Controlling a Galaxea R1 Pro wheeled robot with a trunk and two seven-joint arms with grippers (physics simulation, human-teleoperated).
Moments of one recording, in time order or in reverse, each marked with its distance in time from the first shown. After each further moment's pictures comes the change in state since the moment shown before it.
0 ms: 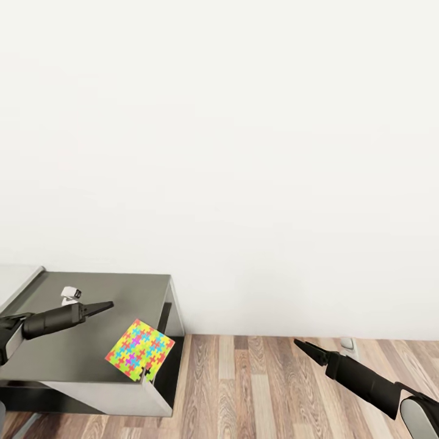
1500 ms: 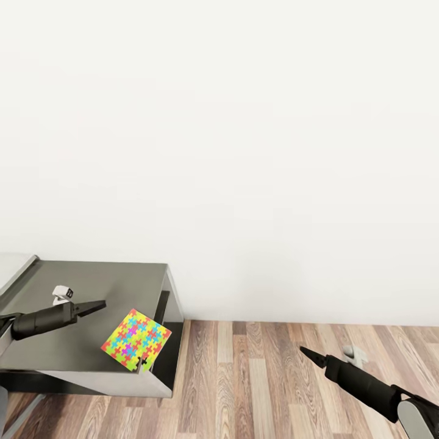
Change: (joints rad) left arm -0.002 0.037 0.002 0.002 0.002 0.037 0.000; right arm -0.015 -0.001 0.004 0.079 0.006 0.018 -0.275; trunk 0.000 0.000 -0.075
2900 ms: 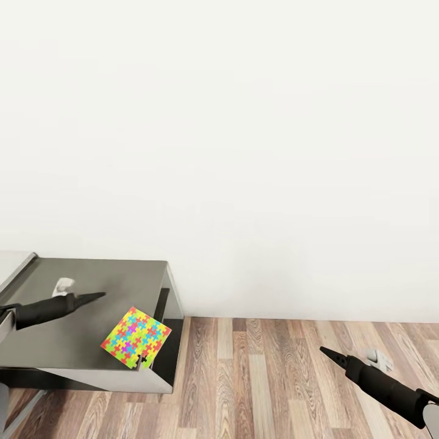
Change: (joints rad) left arm -0.047 0.012 0.006 0.000 0.000 -0.019 0.237; right arm 0.000 0.000 -0.152 0.009 -0.001 0.102 -0.040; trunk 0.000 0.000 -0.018
